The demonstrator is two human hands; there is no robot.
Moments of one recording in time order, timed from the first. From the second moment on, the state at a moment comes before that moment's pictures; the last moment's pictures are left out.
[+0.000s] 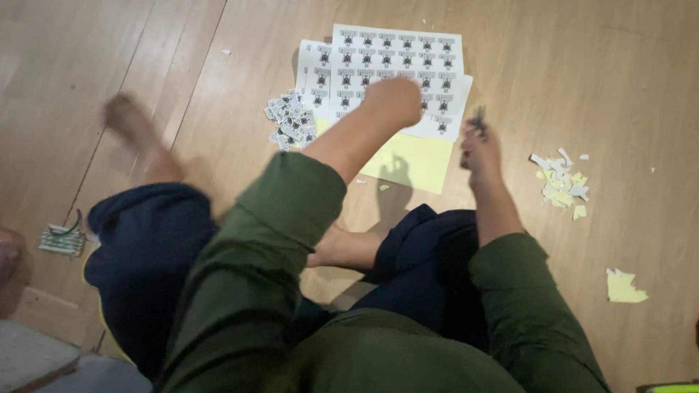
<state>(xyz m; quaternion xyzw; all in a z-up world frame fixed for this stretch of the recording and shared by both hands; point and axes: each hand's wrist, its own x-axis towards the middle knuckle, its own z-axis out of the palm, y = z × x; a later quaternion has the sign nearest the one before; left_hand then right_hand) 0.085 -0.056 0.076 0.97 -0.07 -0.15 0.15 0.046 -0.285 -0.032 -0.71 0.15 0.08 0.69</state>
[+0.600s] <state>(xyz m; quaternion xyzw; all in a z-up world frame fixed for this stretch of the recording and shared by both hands) 0.077 -0.005 -0.046 0.91 0.09 -0.38 0.14 0.038 -0.187 -0.077 -0.95 -0.01 0.27 0.15</state>
